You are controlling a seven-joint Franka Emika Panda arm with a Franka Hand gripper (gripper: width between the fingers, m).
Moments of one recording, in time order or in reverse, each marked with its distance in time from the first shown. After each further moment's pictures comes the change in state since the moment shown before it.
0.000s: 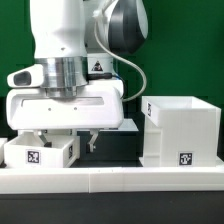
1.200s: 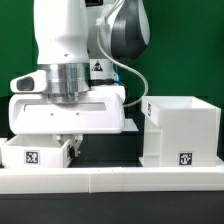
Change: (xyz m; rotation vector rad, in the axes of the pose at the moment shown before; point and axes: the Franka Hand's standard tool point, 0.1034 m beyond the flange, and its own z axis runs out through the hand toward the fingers) arm -0.002 -0.003 0.004 -0.006 0.009 -0.015
